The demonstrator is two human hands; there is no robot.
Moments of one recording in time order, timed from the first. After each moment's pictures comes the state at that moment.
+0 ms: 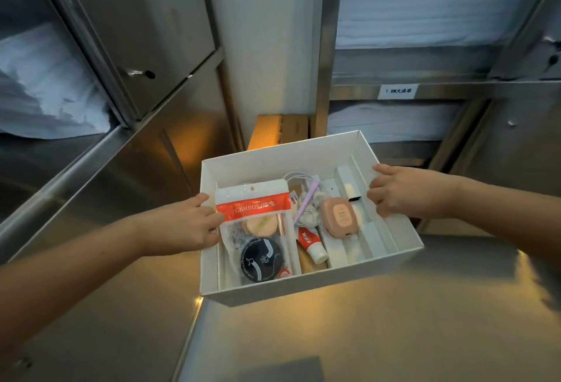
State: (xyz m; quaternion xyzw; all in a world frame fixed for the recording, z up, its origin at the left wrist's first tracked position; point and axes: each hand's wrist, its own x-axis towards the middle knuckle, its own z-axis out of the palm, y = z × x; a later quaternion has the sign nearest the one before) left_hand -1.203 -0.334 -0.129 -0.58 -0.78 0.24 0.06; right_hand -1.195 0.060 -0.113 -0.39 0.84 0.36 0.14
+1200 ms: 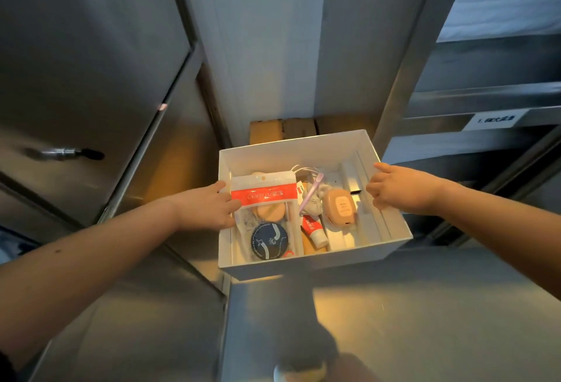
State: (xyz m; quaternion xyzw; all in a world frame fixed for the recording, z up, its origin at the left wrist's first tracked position) left_hand -1.604 -0.369 -0.182 -0.66 -0.67 0.33 0.03; right_hand -1.529 -0.003 -0.185 -0.33 0.86 0.34 0.19
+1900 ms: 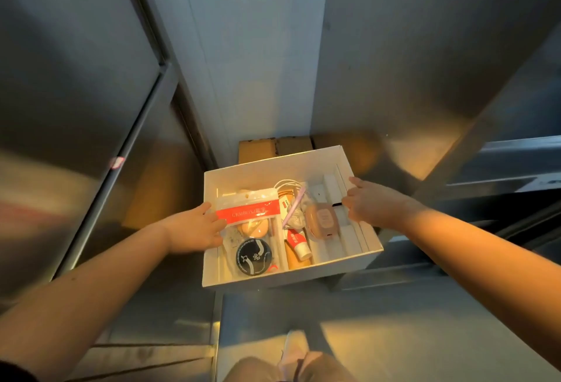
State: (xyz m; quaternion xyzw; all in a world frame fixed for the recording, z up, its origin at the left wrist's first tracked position) left_hand -1.781 -0.353 -0.271 -0.62 -0.66 0.40 -0.12; right_hand -1.692 -0.007 -0.230 -0.33 0.85 0.38 0.17
